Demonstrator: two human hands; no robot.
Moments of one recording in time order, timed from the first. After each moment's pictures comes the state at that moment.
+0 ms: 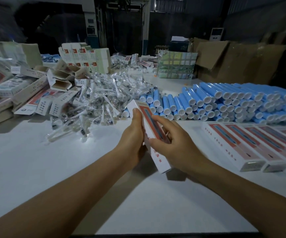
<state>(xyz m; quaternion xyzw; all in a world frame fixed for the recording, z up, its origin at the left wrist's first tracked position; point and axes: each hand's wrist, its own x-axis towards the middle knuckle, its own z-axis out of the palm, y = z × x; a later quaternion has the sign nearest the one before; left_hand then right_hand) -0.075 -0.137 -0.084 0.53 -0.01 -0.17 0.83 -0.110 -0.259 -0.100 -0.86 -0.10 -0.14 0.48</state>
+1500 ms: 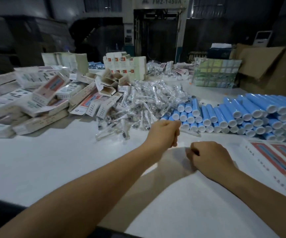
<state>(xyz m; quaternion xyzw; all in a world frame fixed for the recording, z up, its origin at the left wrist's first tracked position) -0.048 -0.105 -0.078 0.71 -0.09 -0.03 0.70 -0.068 -0.260 -0.119 -0.98 -0.06 -0.17 0.12</state>
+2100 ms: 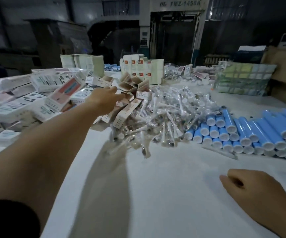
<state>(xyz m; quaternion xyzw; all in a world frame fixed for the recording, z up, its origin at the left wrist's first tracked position) 0.136 0.123 -0.034 0.93 -0.10 0.23 -0.28 -0.061 -0.256 -0.120 -0.98 -0.02 -0.13 0.15</state>
